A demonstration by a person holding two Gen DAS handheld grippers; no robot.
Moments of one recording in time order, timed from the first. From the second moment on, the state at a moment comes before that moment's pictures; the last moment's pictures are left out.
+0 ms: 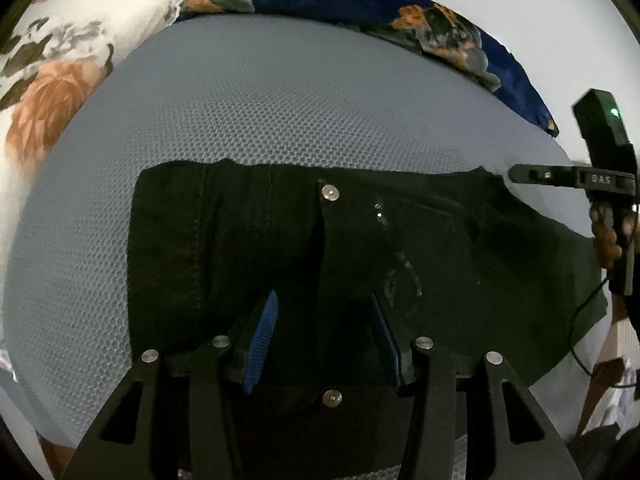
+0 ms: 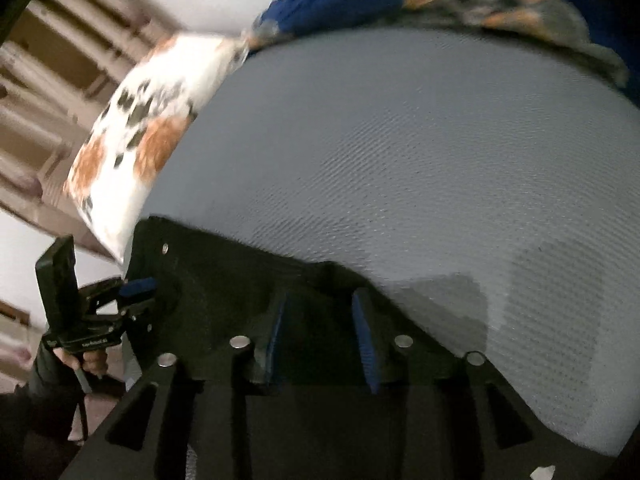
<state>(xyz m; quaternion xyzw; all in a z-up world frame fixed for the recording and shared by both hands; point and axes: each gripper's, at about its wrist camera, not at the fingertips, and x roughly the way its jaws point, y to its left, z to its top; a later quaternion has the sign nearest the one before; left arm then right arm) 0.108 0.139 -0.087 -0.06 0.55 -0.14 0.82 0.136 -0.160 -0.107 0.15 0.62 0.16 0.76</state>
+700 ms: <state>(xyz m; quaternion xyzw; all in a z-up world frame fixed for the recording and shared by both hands) 0.105 0.153 -0.093 -0.09 0.55 -0.15 0.82 0.155 -0.137 -0.135 0.09 0.62 0.14 0.76</state>
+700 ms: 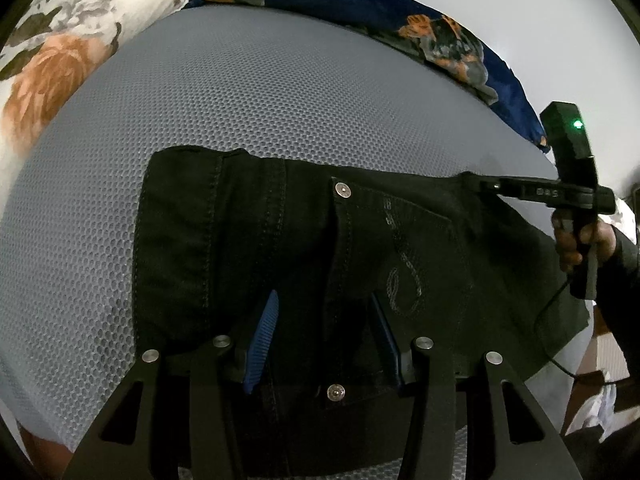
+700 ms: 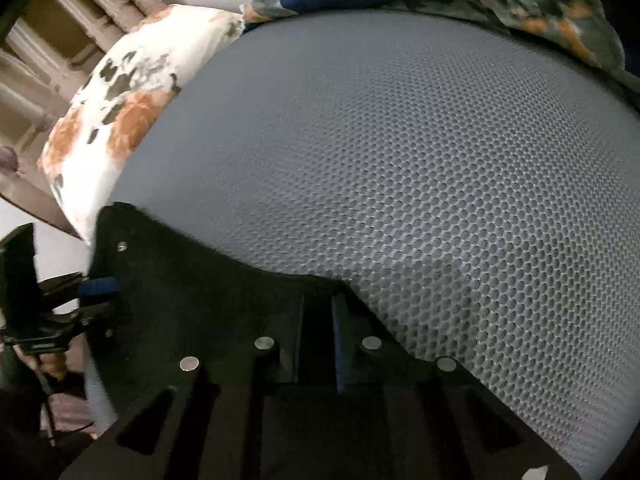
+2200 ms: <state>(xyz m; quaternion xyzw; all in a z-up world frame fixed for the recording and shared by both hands) 0.079 -0.005 -0.100 0.00 0.54 -0.17 0.83 -0.140 -0.409 -0.039 0.23 0.50 -0.25 0.79</state>
